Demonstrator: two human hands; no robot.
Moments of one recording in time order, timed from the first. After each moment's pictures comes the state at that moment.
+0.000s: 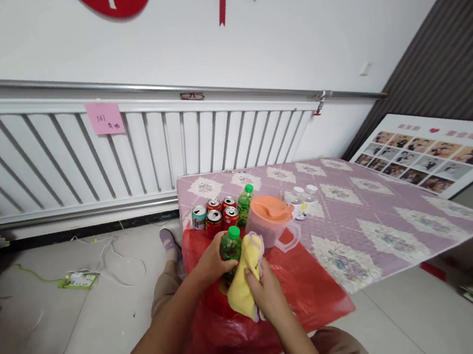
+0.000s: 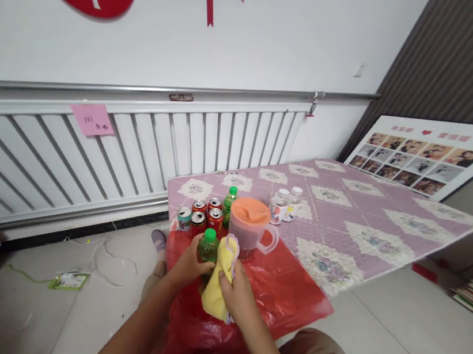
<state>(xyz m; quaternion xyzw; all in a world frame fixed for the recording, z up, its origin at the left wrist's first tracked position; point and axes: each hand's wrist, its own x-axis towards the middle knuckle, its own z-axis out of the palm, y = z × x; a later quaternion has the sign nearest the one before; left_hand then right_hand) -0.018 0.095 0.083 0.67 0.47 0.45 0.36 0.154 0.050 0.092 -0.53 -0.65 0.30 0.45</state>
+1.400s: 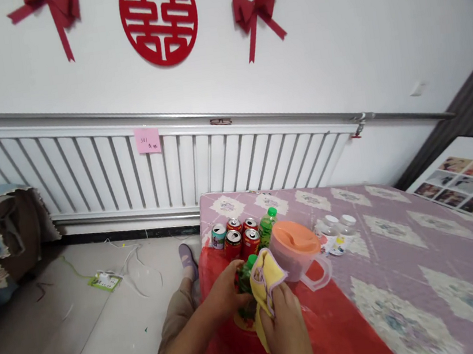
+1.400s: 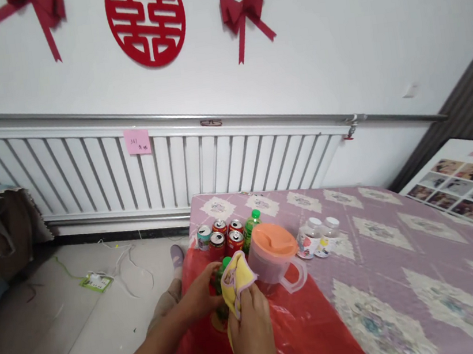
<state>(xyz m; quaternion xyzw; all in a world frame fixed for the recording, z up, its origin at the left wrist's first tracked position) -0.012 0.077 0.086 0.64 0.49 0.47 0.36 0.153 0.052 0.095 -0.48 -0.77 0.00 0.42</state>
